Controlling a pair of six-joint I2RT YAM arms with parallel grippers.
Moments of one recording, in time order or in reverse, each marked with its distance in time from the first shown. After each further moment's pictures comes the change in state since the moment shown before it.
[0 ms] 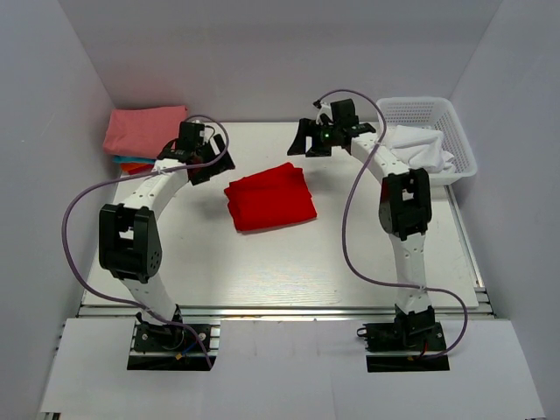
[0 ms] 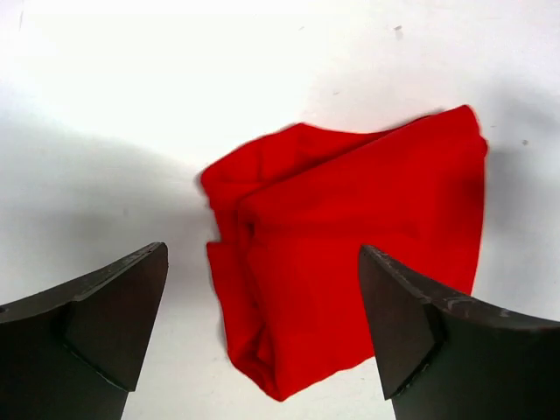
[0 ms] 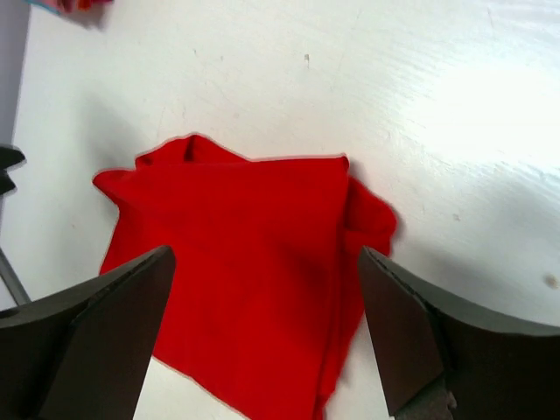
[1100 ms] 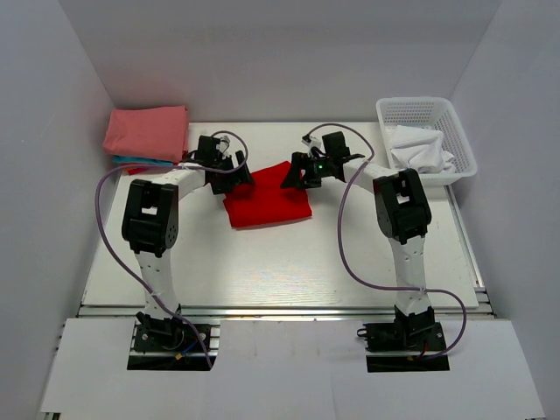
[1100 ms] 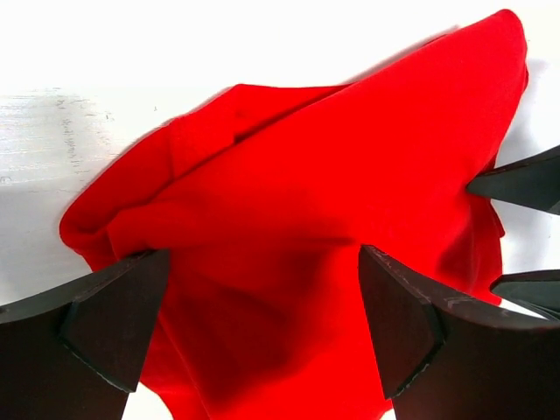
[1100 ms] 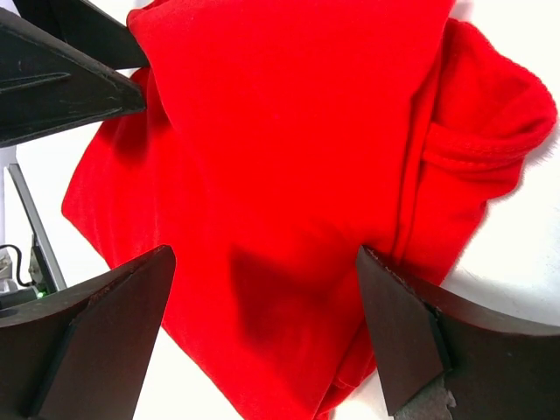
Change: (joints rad) left arm -0.016 0.278 -0.003 0.230 0.245 0.097; right arm 0.047 -0.072 -0.439 0.316 -0.148 0.002
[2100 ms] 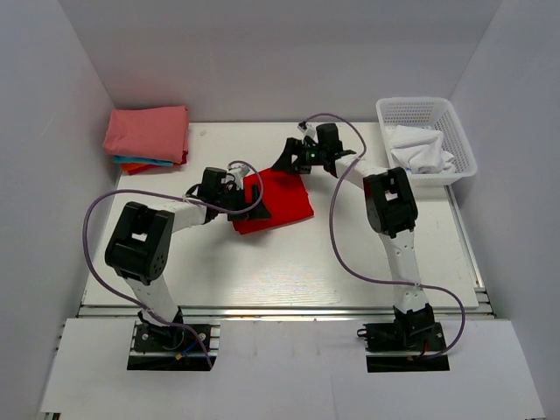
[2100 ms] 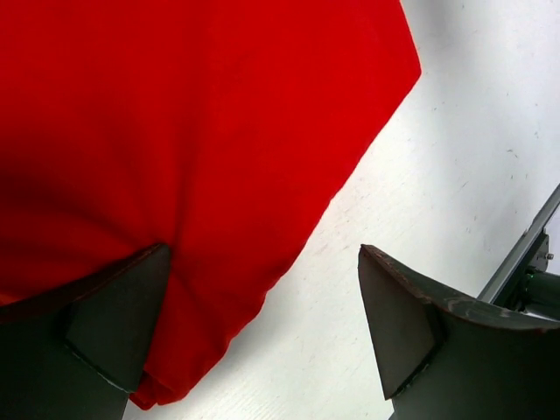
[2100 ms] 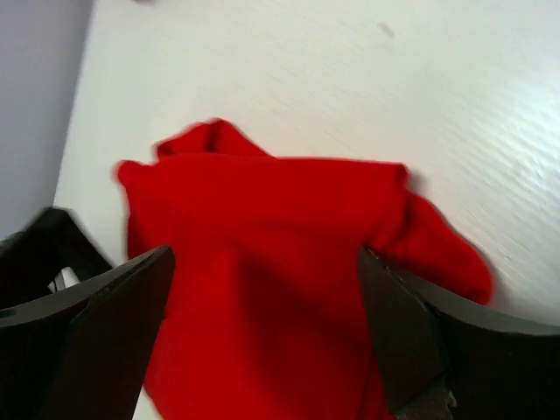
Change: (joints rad) left arm -0.119 -0.274 -0.483 0.304 0.278 0.092; right arm 0.009 0.140 0.209 0.177 -0.008 0.166
